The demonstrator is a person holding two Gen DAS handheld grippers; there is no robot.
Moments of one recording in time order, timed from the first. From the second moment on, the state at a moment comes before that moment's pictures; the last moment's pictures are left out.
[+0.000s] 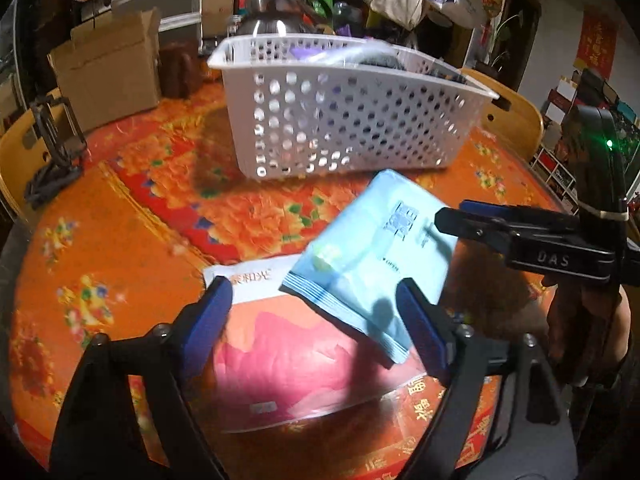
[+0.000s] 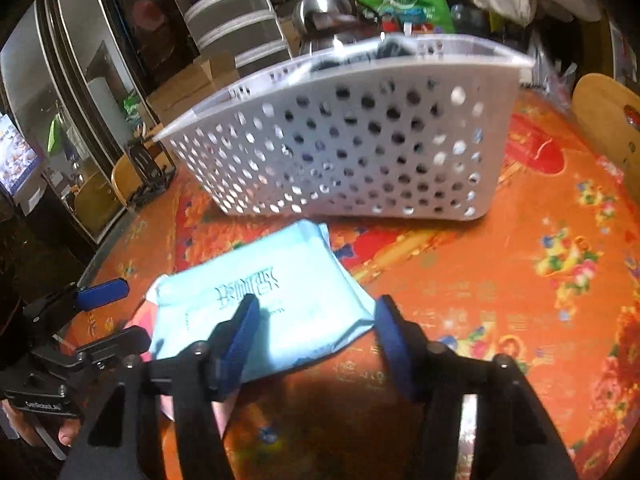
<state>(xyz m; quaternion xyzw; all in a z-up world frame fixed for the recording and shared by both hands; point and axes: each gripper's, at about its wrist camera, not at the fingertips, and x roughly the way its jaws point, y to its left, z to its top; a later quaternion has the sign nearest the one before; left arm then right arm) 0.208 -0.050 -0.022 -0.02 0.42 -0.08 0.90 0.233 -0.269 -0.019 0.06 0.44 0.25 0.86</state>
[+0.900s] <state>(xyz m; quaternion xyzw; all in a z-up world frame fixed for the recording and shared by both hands) 0.251 -0.055 -0.035 -0.05 0.43 -0.14 0.89 0.226 -0.264 -0.024 0.02 0.44 0.27 0.85</state>
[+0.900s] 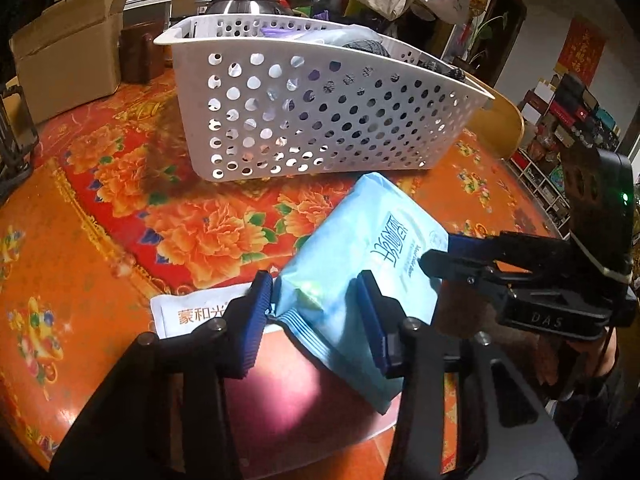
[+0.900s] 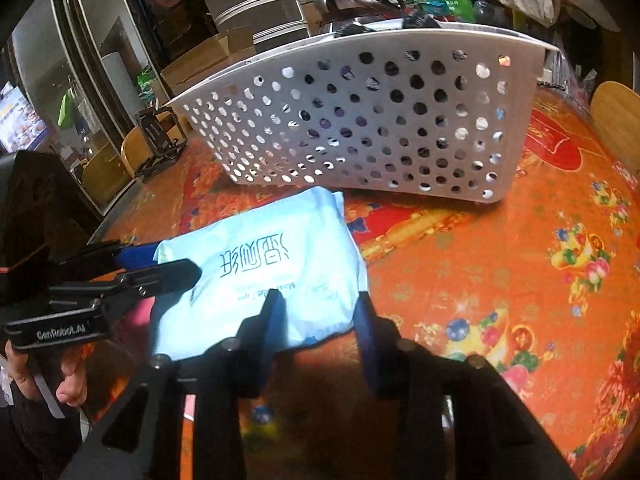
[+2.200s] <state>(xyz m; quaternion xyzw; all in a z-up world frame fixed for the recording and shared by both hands) 0.223 -0.051 0.060 -0.04 0.33 -0.17 0.93 0.186 -0.259 0.059 0.02 0.34 0.27 0.90</state>
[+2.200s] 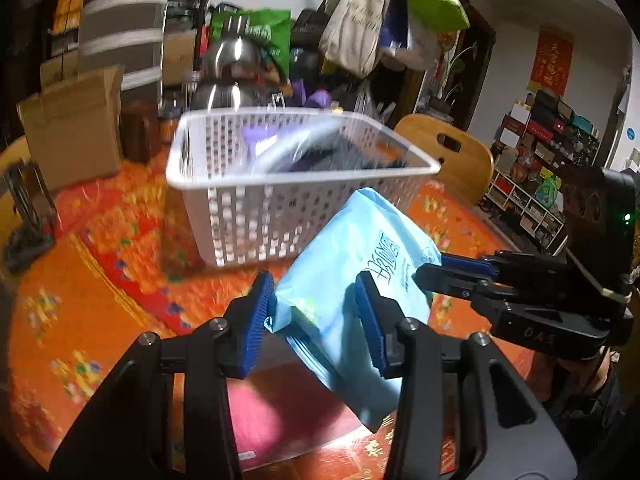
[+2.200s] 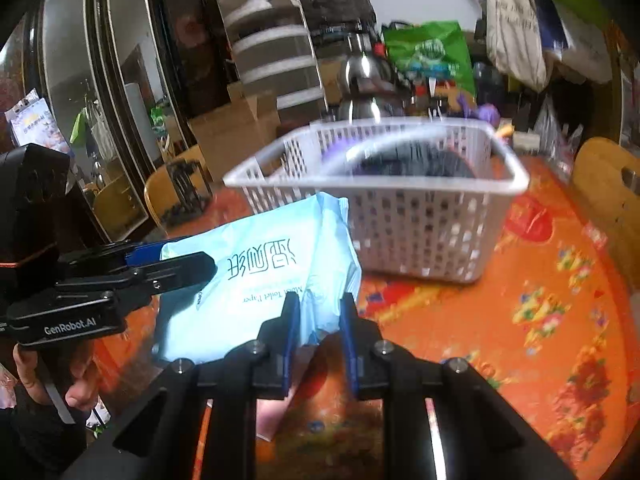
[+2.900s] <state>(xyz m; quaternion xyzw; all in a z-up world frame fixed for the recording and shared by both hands) 0.391 -0.065 0.162 -0.01 0.33 -0.14 0.93 0.305 -0.262 0.128 0.08 0.31 0.19 0.93</state>
